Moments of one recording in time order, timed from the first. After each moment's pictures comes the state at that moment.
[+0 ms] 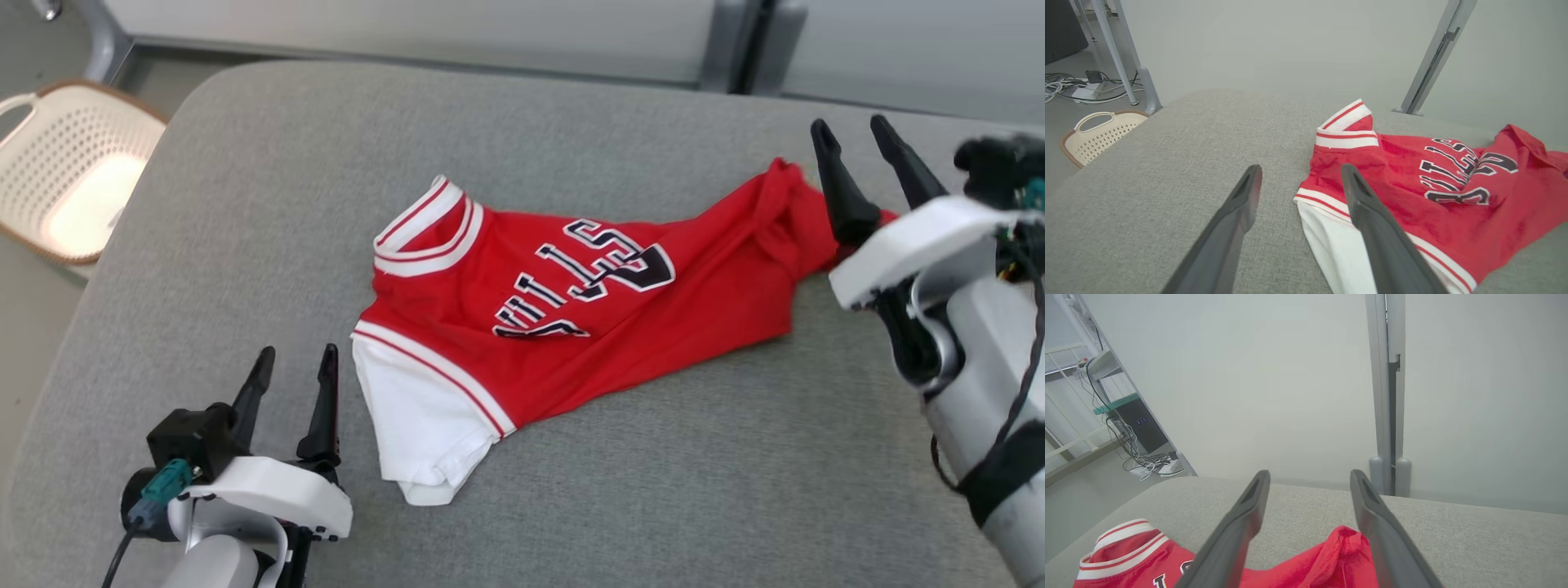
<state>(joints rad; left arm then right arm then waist) -0.19 0.28 -0.41 0.23 -0.62 0.19 -0.23 -0.77 -0.33 0.46 0.69 0.67 0.13 -0.12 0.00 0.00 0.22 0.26</state>
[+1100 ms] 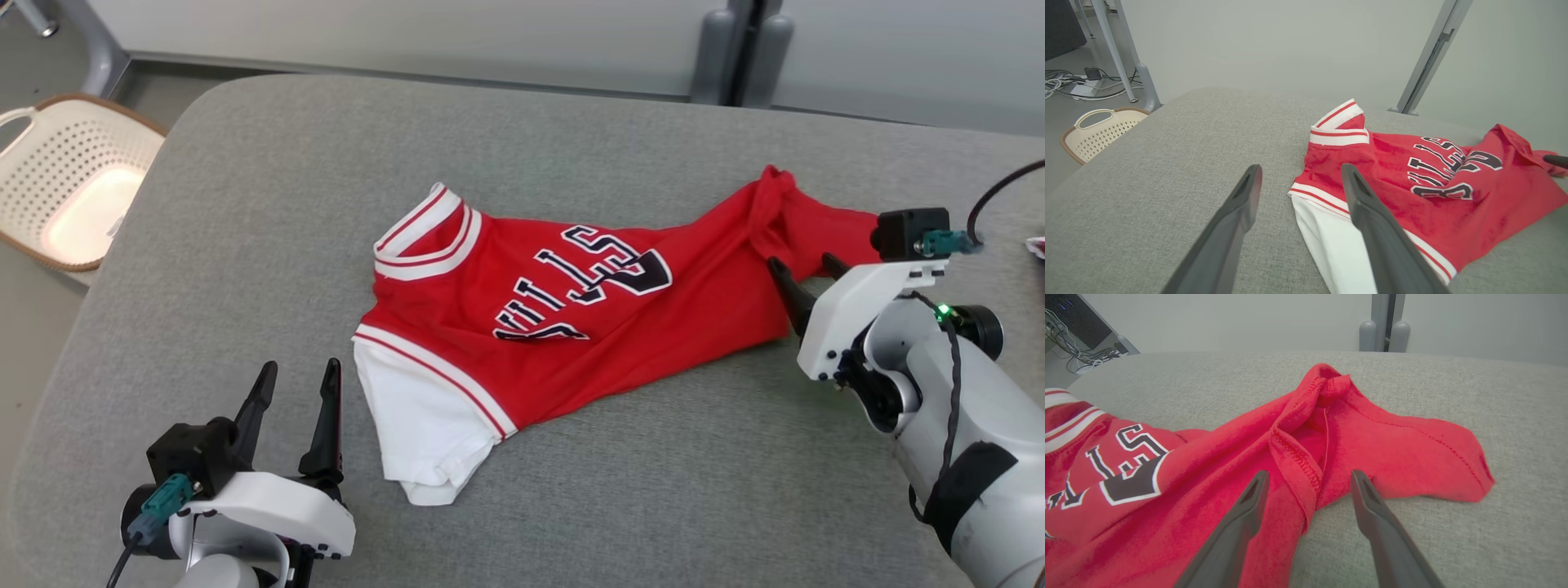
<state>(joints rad) -0.13 0.31 -0.41 0.13 -0.63 0.23 -0.19 -0.75 -0.26 0.49 0.93 0.63 0.13 0.12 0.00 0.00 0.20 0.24</state>
